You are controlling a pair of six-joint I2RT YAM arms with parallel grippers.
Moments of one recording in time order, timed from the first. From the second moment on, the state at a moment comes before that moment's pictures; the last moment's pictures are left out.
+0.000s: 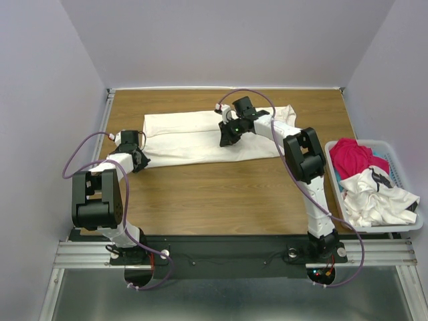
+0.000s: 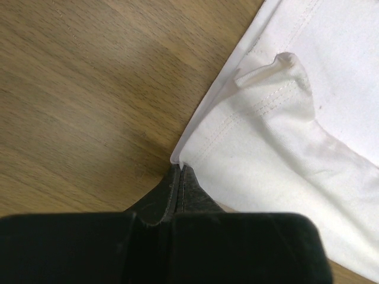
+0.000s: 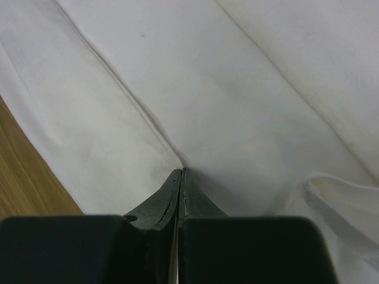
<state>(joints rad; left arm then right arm) 0.05 1.56 0.79 -0.20 -0.18 -0.57 0.46 2.33 1.83 -0.45 -0.58 -0.17</state>
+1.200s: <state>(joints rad) 0.11 1.42 0.83 -0.32 -0.14 -0.56 0.48 2.26 1.89 -0.49 -0.37 -0.07</state>
